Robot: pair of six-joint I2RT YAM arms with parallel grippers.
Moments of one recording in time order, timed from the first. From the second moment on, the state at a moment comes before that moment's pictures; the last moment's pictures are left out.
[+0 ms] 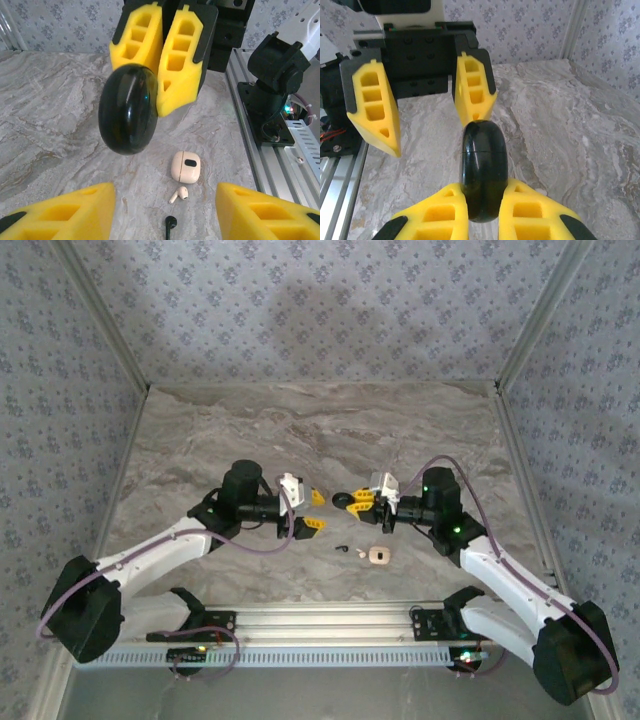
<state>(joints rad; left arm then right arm) -0.69 1.17 0.66 0.10 0.78 0.29 0.46 0.95 0.51 0.16 -0.82 -0.28</state>
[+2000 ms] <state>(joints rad) -0.68 1.09 0.64 0.16 0.66 0.26 0.47 0.98 0.49 0.19 -0.87 -0.22</state>
